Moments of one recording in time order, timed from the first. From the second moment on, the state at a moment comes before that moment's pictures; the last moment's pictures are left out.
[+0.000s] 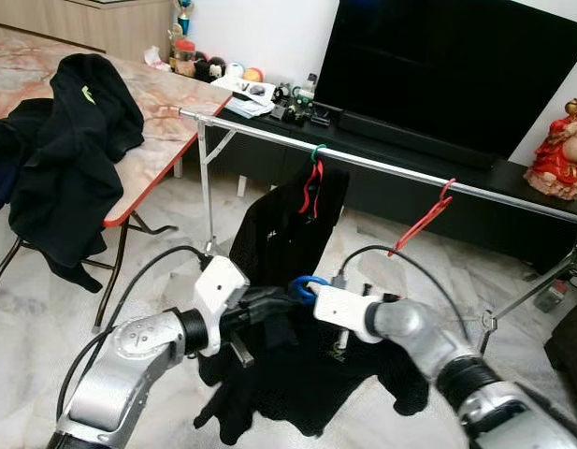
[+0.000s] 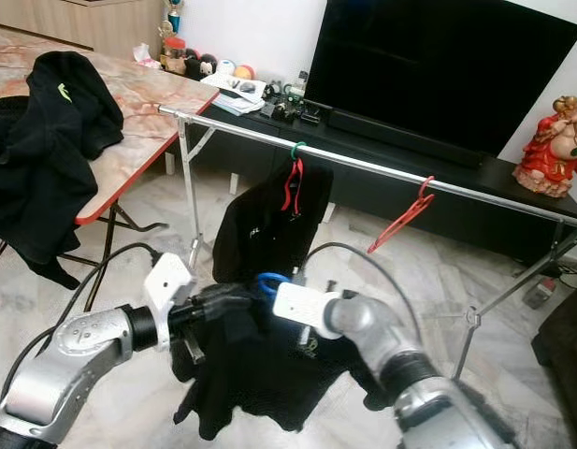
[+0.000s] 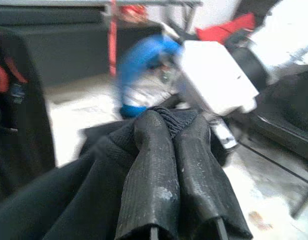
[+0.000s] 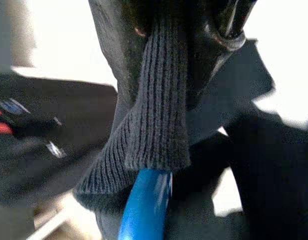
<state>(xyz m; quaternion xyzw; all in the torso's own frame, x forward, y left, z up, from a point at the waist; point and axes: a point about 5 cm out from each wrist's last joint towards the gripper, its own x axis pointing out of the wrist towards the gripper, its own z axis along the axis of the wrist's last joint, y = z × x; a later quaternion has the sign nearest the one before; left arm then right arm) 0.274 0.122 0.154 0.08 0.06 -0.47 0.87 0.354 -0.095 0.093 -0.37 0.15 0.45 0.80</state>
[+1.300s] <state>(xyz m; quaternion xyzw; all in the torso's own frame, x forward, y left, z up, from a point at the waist) 0.268 0.179 0.145 0.19 0.14 -0.45 0.86 0.334 -0.110 0.092 -0.36 0.11 0.59 0.71</state>
